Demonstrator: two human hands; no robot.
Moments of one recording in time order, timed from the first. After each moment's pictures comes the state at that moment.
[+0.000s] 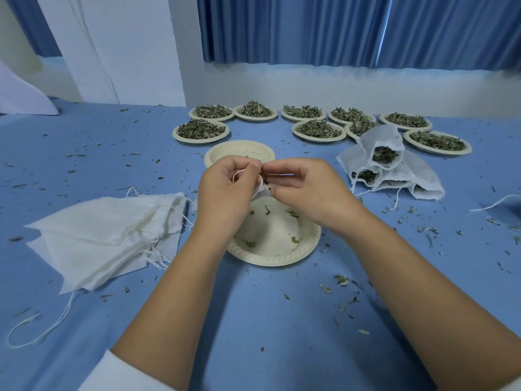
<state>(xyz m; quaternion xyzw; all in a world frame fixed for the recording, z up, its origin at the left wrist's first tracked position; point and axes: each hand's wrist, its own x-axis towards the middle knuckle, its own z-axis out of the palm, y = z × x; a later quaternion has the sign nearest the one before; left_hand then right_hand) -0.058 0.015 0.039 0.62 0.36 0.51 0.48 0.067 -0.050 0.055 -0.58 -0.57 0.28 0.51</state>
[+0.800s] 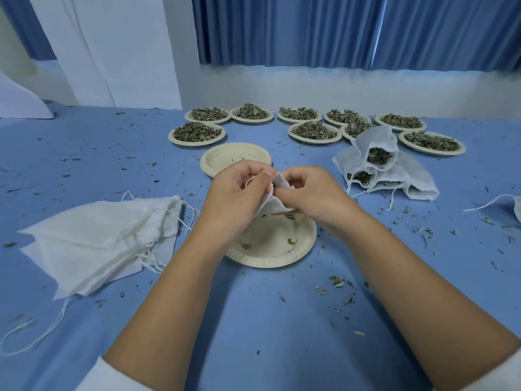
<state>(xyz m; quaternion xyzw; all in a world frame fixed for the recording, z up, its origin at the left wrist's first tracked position) -0.057 0.003 0.045 0.68 0.27 0.44 0.52 0.081 -0.046 0.048 -0.63 -0.52 0.31 0.49</state>
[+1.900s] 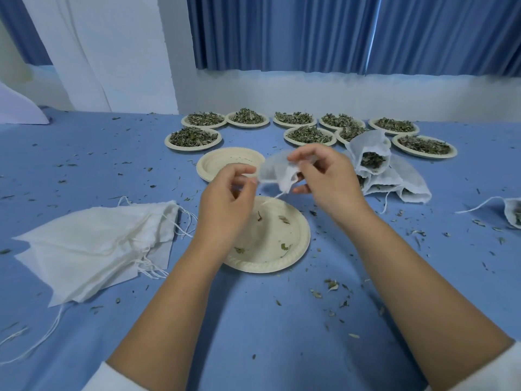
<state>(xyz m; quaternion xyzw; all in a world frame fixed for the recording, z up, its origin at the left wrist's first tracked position) -0.053 0.014 0.028 0.70 0.36 0.48 0.39 0.103 -0.042 0.052 -0.60 -0.47 0.20 0.62</state>
